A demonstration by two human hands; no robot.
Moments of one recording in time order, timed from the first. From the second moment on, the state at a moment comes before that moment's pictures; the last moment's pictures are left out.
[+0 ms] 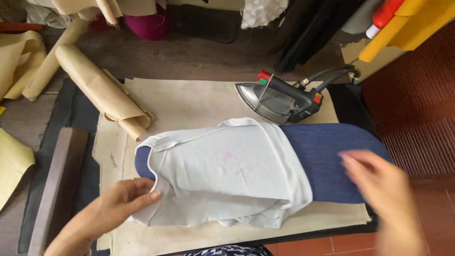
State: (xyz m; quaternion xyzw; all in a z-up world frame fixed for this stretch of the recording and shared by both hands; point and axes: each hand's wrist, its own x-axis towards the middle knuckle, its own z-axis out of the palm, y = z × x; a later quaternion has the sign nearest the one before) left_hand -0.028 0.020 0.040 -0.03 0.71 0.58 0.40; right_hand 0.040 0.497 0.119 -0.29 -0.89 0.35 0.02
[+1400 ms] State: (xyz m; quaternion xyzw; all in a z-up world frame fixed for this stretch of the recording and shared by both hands) left_hand -0.115 0.065 0.102 0.12 0.76 0.57 0.28; right_hand -0.132 0.407 0.054 -0.07 -0.99 0.04 -0.10
